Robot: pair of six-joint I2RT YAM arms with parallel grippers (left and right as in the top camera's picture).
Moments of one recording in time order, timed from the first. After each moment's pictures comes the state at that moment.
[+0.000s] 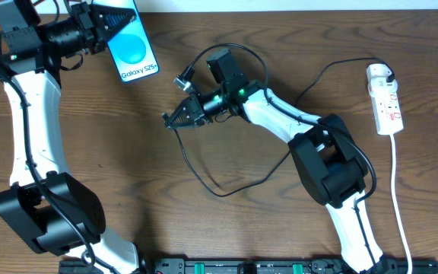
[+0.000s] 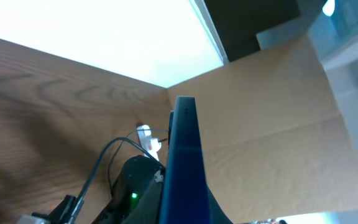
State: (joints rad) left arm 0.30 1.81 1.71 -0.39 1.34 -0.65; right arm 0.61 2.31 1.69 -0.11 -1.27 0.70
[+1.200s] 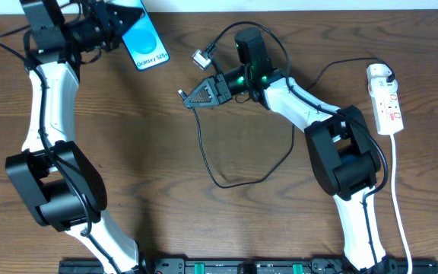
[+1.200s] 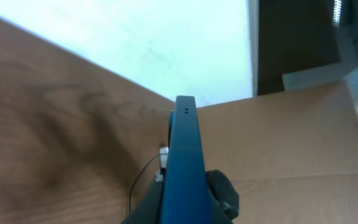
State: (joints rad) left arm 0.25 1.96 1.69 -0.18 1.17 -0.83; right arm 0.49 2.31 1.69 0.15 -1.50 0.65
